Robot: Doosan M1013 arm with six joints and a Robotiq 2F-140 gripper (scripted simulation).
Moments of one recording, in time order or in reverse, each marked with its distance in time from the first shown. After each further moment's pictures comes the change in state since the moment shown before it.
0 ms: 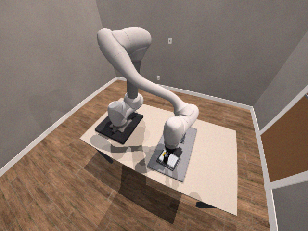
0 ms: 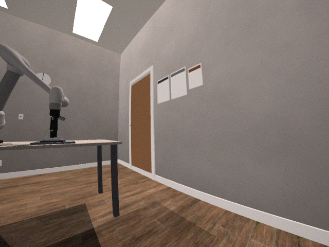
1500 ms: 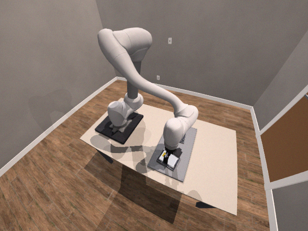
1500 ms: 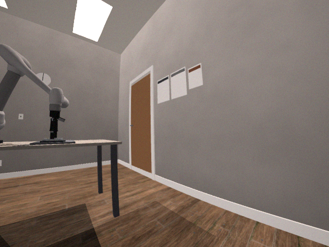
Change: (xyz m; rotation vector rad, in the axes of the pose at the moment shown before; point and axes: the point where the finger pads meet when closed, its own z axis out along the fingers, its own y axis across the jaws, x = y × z) arm 0.000 0.000 0.010 0.000 0.000 0.000
